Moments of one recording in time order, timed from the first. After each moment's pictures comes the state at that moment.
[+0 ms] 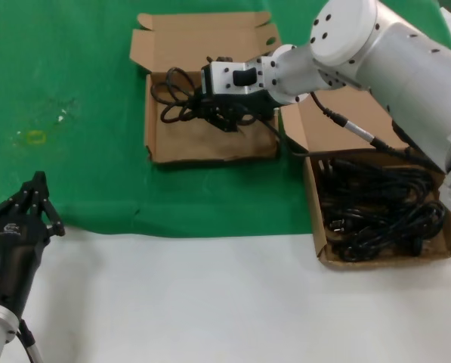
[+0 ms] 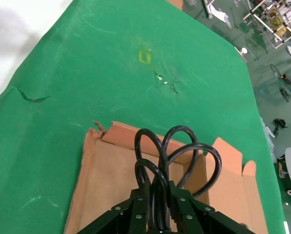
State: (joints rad) left arm 0.00 -0.30 1.60 -1.60 -1.80 0.00 0.00; right arm 1.45 0.00 -2.75 0.28 1.76 -0.70 -0.36
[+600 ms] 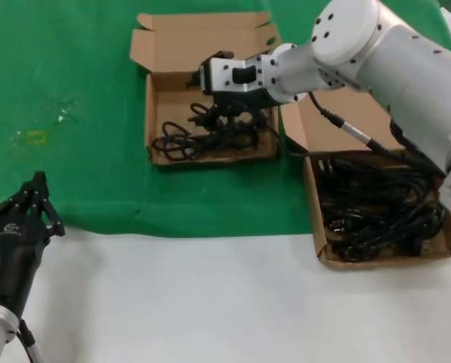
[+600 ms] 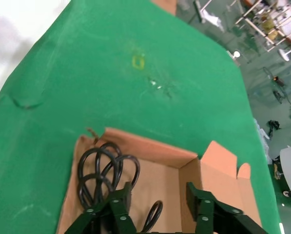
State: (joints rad) left arm 0.00 -0.30 1.60 -1.60 -1.80 0.00 0.00; right arm 1.45 0.00 -2.75 0.27 1.80 -0.68 -0.39
